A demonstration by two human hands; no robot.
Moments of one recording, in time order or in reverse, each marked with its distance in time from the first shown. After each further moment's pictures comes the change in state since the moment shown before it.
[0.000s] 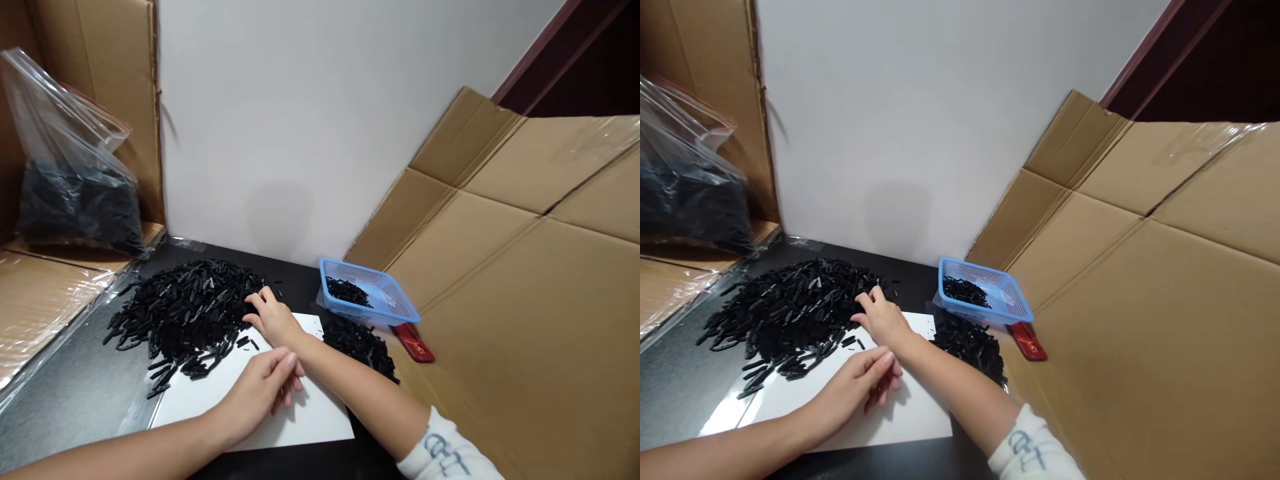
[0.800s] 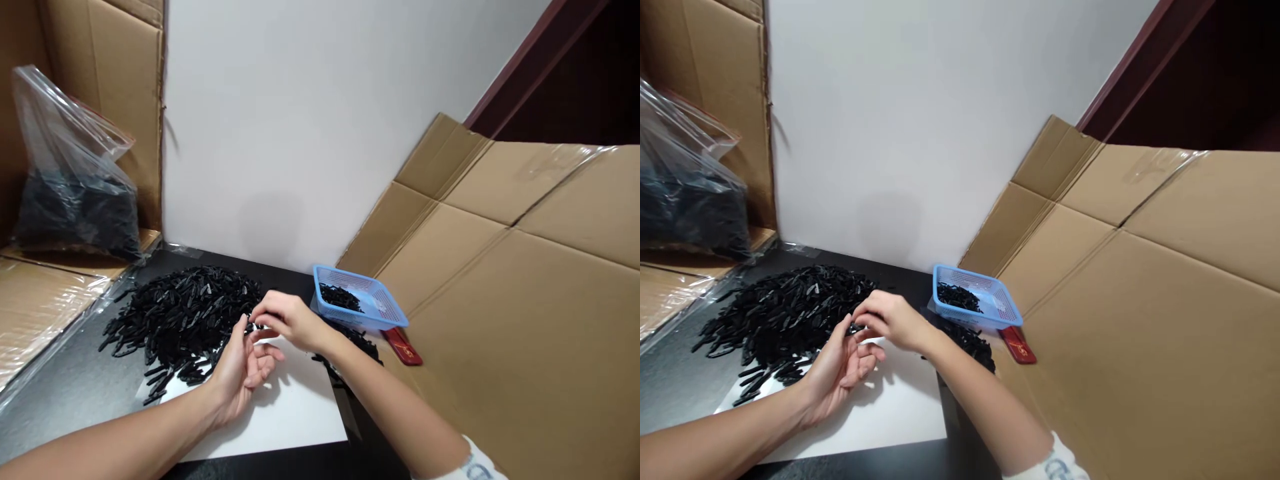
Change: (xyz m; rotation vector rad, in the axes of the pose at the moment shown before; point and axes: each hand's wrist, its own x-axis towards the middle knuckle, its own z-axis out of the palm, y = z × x) left_hand 0.015 0.023 -0.016 -0.643 0.211 -0.186; right_hand -0.018 -0.004 -0.060 0.172 0.047 -0.405
